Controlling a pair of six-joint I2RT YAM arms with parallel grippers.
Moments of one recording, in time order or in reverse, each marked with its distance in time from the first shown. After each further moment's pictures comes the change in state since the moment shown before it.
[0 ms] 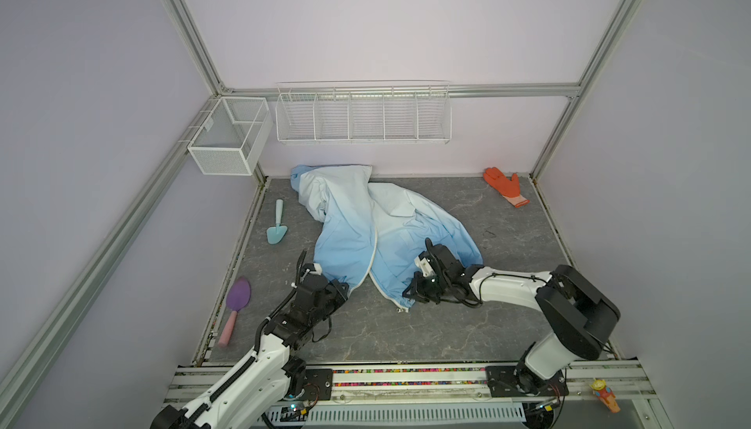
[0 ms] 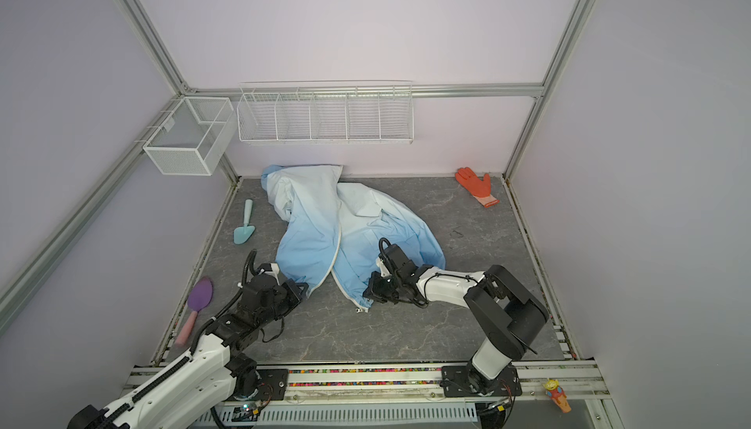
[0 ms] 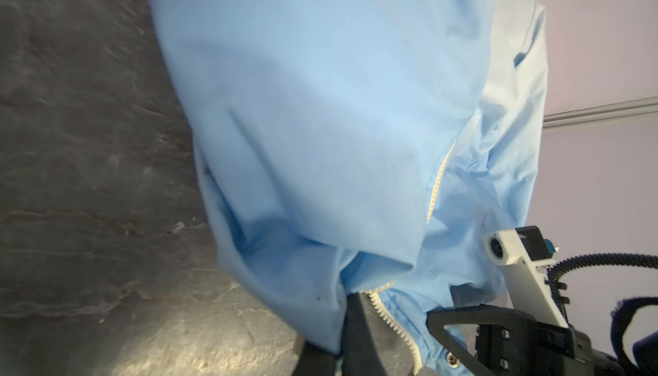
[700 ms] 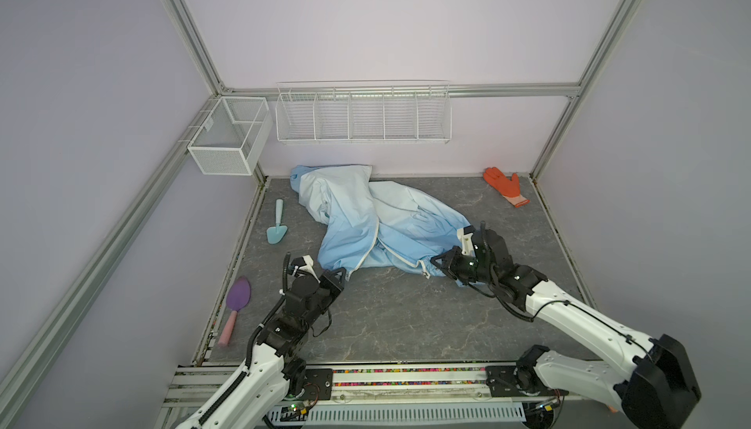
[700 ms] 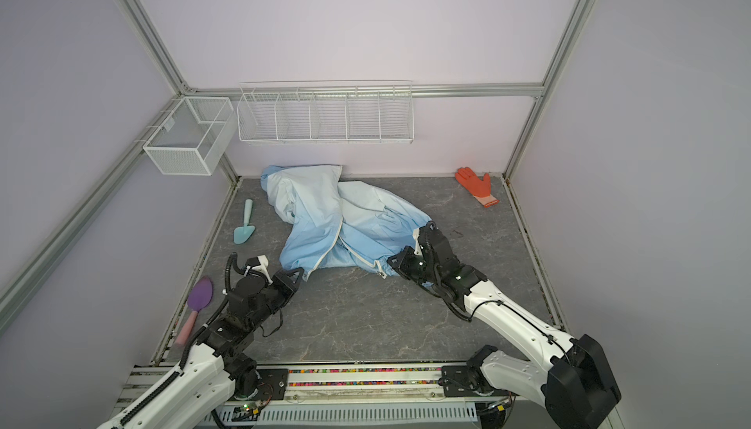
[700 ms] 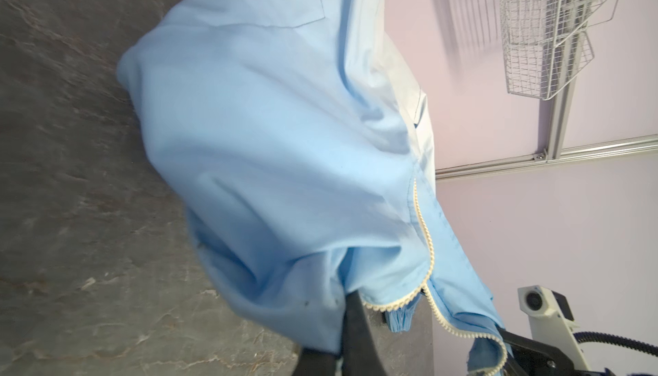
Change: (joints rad) left arm 0.004 -0.111 -0.005 0.141 -0.042 -0.103; right arm -0.134 -0.472 -0.029 -0.154 0.186 0.097
